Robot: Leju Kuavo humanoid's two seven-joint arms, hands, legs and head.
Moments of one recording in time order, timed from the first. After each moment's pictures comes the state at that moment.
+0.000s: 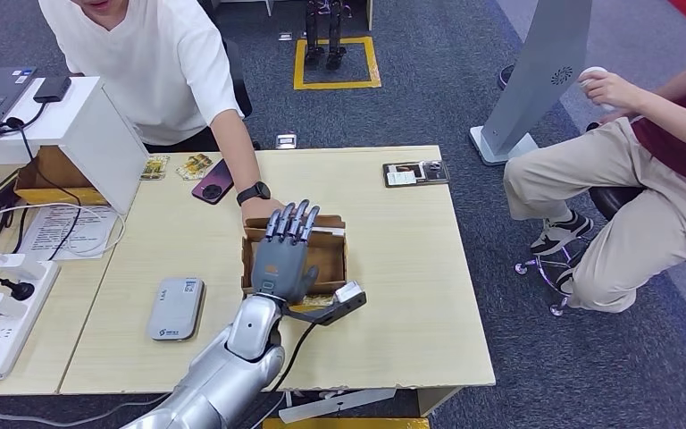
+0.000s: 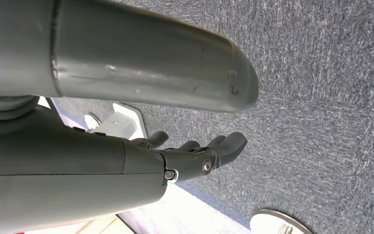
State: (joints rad) left arm -0.52 -0.24 -0.57 -0.69 -1.44 0.68 0.18; right arm -0.12 0.09 -1.01 -0.23 1.42 -0.46 0.07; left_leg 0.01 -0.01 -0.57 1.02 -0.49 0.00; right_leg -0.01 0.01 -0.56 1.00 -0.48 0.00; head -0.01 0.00
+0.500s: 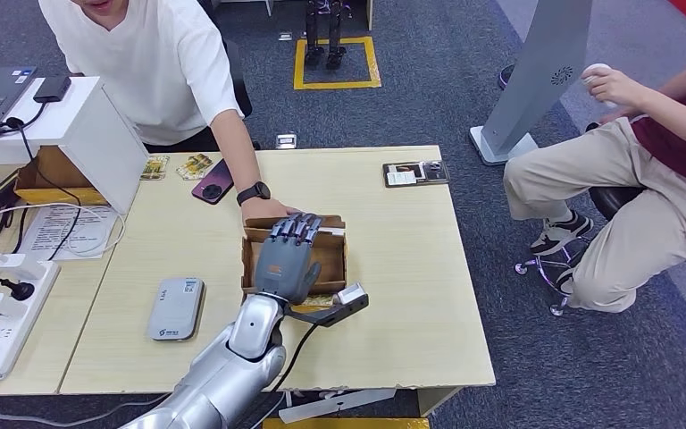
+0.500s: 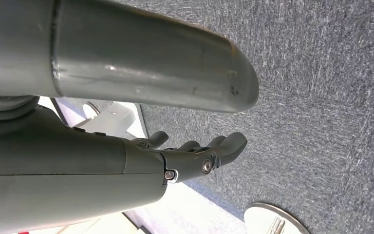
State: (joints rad) left arm -0.52 -0.24 -0.59 -0.69 -1.44 0.66 0.17; right arm -0.12 0.09 -0.98 -0.23 1.44 -0.46 0.09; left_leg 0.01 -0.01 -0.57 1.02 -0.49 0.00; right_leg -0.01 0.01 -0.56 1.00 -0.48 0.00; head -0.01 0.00
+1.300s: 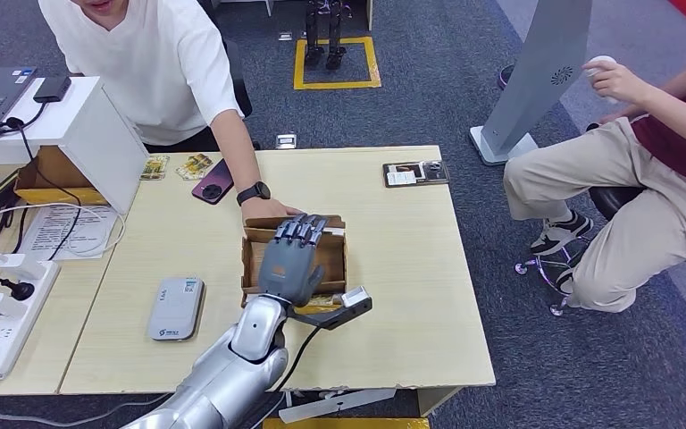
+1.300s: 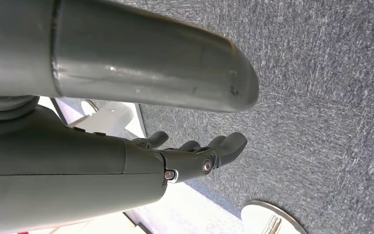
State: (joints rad) left arm -0.52 -0.24 -0.62 -0.69 -1.41 0.66 0.17; right arm -0.12 0.09 -0.96 -0.23 1.44 -0.45 0.10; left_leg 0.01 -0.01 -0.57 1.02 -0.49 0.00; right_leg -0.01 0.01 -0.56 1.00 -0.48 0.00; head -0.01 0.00
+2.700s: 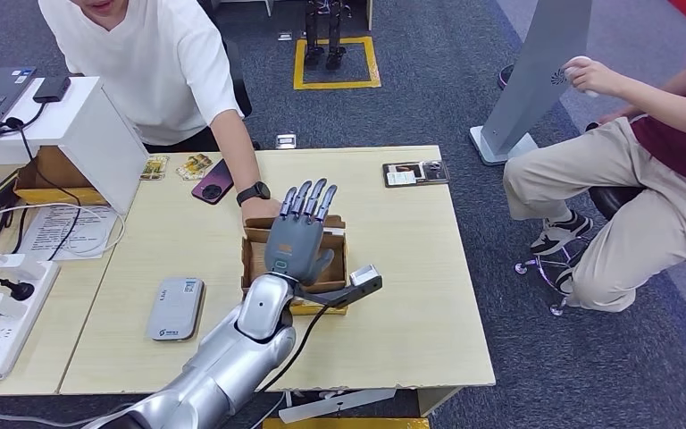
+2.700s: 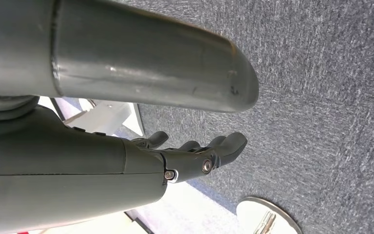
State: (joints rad) left arm -0.60 -0.27 -0.63 -0.69 -1.40 0.63 0.17; right arm -0.13 0.09 -0.93 -0.23 1.44 -0.45 0.11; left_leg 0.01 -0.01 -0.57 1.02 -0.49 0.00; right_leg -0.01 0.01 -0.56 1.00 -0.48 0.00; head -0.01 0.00
